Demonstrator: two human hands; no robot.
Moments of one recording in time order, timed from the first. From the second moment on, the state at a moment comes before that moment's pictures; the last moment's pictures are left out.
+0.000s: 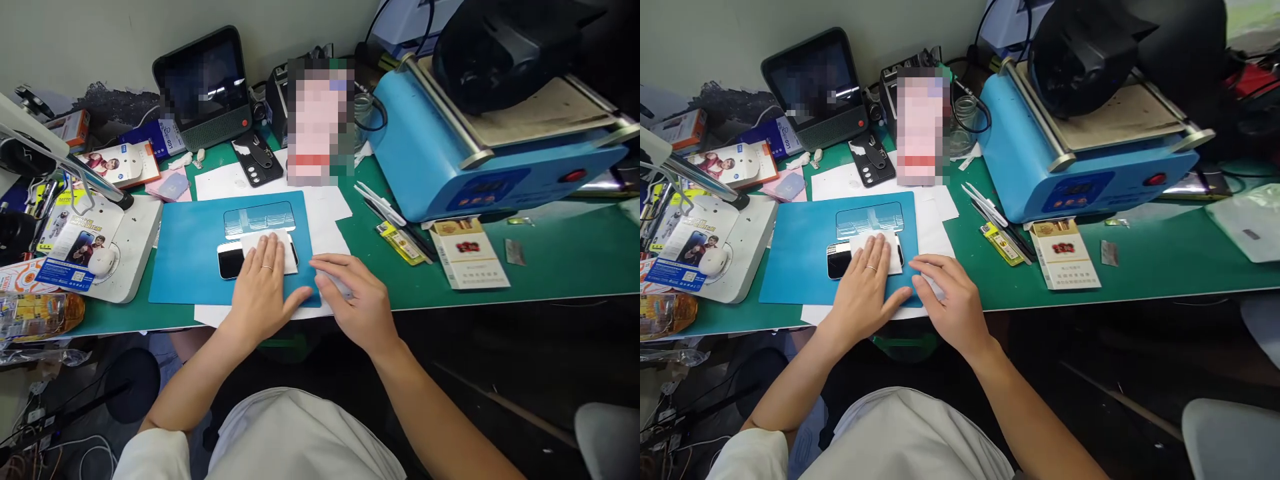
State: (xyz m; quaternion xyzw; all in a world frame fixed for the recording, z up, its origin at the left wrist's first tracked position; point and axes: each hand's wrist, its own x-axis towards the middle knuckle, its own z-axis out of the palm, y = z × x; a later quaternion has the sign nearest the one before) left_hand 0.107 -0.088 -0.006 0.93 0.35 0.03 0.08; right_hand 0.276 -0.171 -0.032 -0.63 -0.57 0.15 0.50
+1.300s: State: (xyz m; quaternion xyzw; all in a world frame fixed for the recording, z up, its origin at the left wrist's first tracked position) left_hand 0.102 -0.107 -0.008 0.93 0.37 0.03 0.02; right_hand 0.297 -0.171 -0.027 -0.54 -0.69 0.32 0.37
